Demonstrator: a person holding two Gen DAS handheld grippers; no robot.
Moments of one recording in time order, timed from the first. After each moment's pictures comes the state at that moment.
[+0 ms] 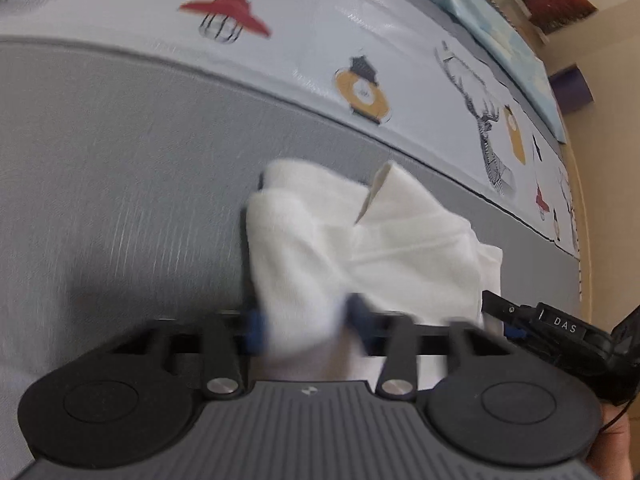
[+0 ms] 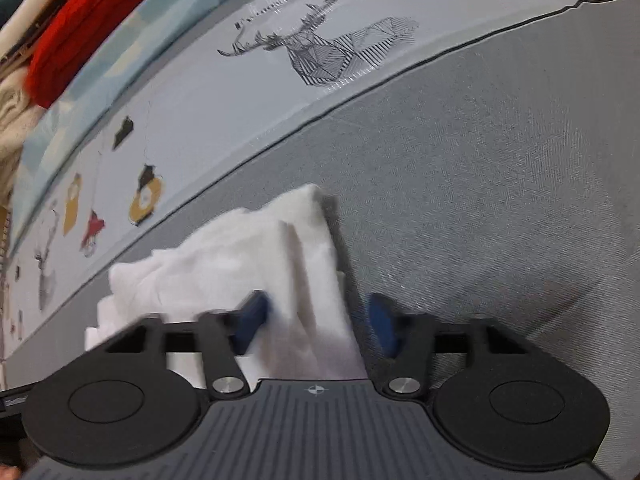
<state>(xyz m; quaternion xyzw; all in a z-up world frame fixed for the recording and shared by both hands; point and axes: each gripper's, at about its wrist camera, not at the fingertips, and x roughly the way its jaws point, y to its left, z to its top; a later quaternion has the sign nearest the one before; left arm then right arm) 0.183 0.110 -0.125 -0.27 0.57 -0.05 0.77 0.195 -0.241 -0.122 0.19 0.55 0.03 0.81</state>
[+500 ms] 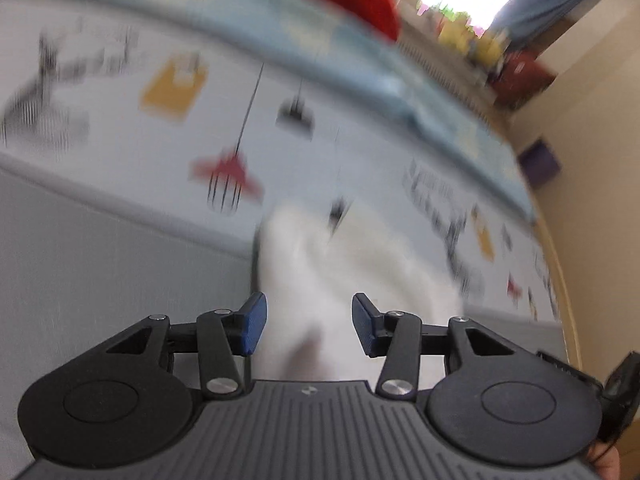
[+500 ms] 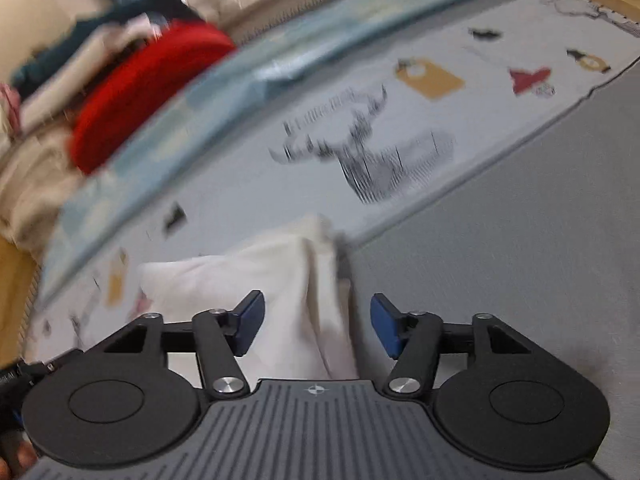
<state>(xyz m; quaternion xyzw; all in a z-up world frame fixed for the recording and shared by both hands) 0.181 0.144 -0.077 -0.28 0.46 -0.03 0.84 0.201 -0.228 -0.080 0.19 0.45 0.04 0.87</state>
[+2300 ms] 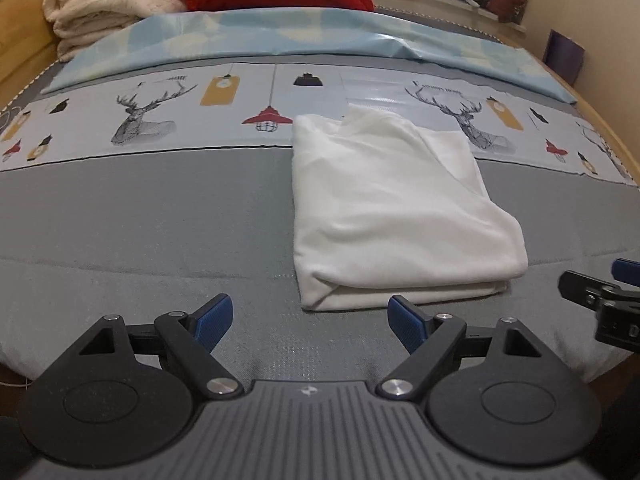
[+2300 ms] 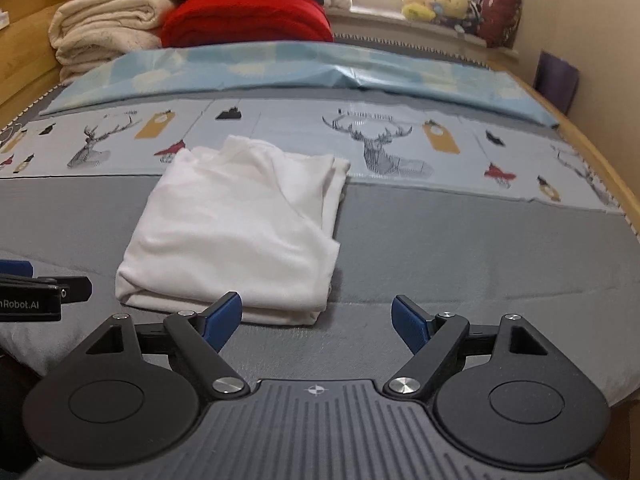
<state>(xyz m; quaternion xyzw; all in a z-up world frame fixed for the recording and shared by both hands) -0.007 0.024 -0.040 -0.05 0.45 0.06 0.89 0.002 -0.190 -0.020 -0.10 0.40 0.08 0.91</state>
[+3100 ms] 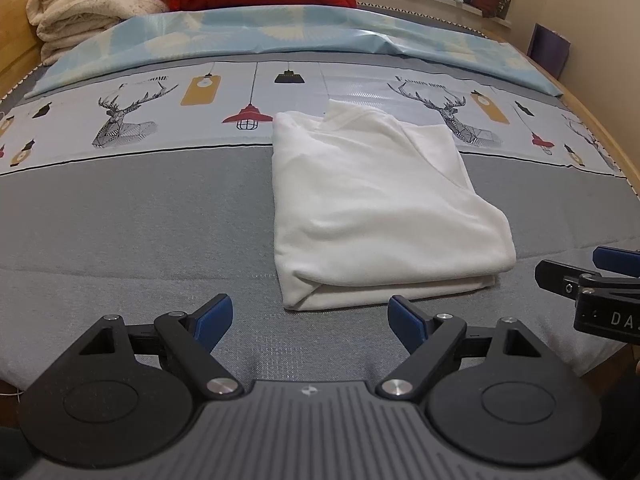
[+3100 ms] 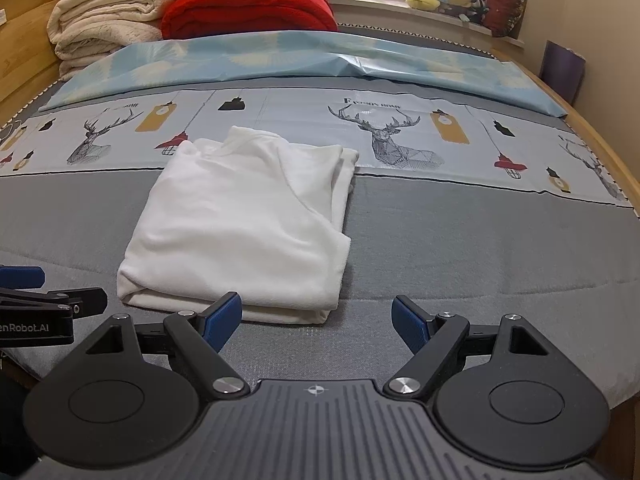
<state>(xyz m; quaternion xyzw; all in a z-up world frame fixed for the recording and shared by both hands) -0.001 0.022 -0.046 -0.05 0.45 0.04 0.89 0.009 -0.185 -0.026 -0.10 0.41 0.09 0.90</state>
